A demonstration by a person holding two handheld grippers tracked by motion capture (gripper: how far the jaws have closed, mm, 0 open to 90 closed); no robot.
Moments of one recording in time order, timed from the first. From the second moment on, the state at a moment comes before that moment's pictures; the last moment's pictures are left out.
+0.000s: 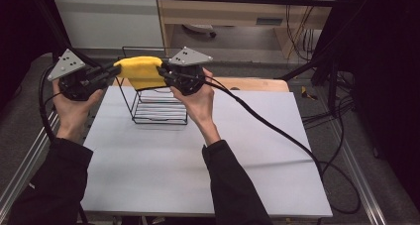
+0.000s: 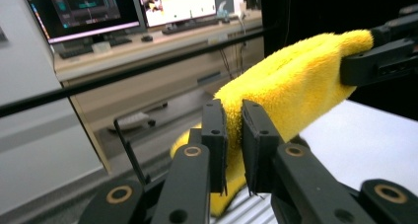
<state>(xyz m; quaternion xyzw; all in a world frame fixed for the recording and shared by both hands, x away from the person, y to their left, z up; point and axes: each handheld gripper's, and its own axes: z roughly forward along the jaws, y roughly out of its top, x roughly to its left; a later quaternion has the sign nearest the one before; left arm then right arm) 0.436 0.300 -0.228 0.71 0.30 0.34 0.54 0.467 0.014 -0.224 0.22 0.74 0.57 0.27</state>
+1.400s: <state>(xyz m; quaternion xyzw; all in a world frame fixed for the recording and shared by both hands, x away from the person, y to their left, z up) 0.450 0.292 -0.315 0.76 0.37 0.27 0.47 0.473 0.012 -0.296 0.27 0.79 0.53 0.18</state>
